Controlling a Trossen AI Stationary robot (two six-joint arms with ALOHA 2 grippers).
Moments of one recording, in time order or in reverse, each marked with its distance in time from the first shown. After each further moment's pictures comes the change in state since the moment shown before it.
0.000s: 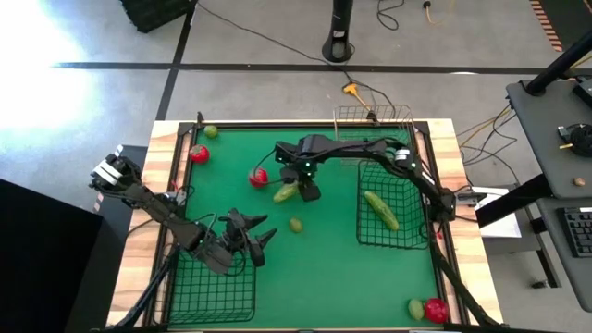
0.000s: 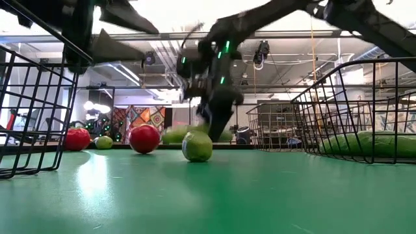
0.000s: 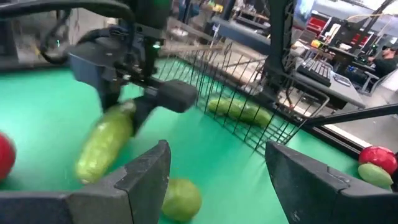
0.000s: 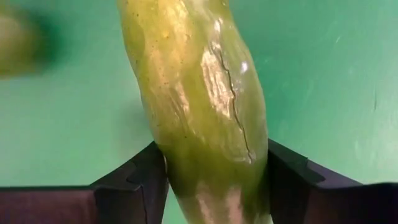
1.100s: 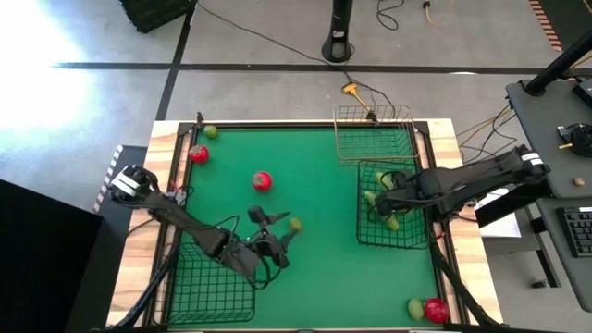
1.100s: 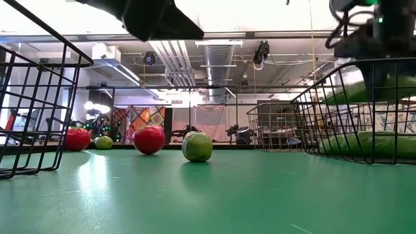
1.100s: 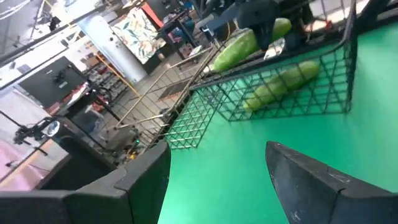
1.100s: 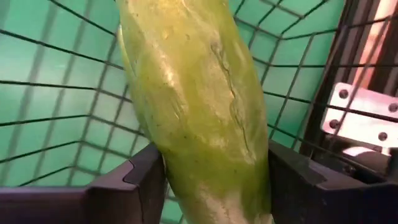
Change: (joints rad) left arm 0.111 0.210 0.268 0.001 0.008 0.963; right arm 0.414 -1.156 -1.104 -0.226 0.356 1.974
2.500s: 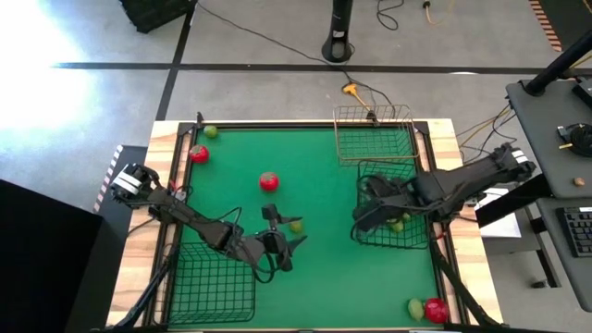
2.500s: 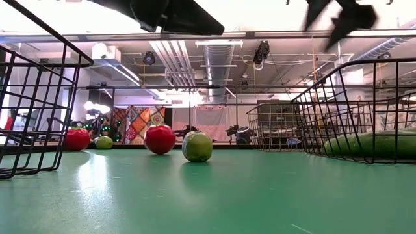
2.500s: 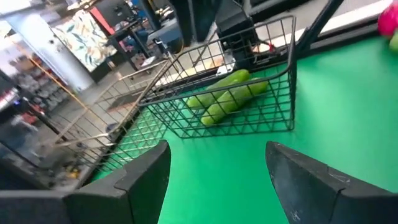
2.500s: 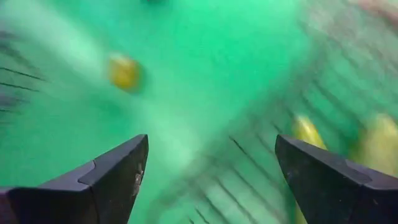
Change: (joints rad) left arm 0.067 0.001 0.004 0.051 0.289 -0.039; right arm 0.155 0.179 0.388 0.213 0.206 -0.350
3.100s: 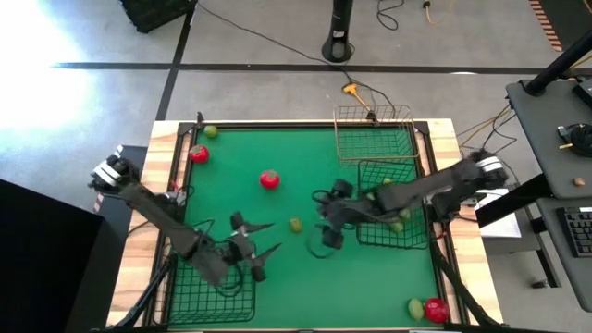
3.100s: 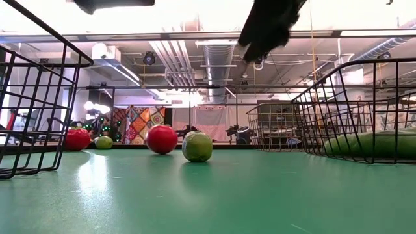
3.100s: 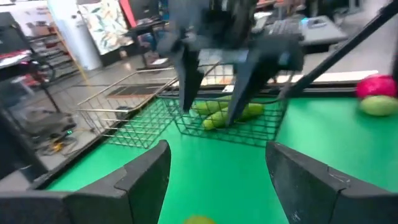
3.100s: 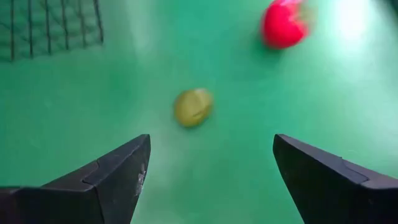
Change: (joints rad) left arm -0.236 -0.210 -0.112 -0.109 -0.281 -0.325; right arm -0.073 0.302 0.044 0.484 -0.119 -0.781
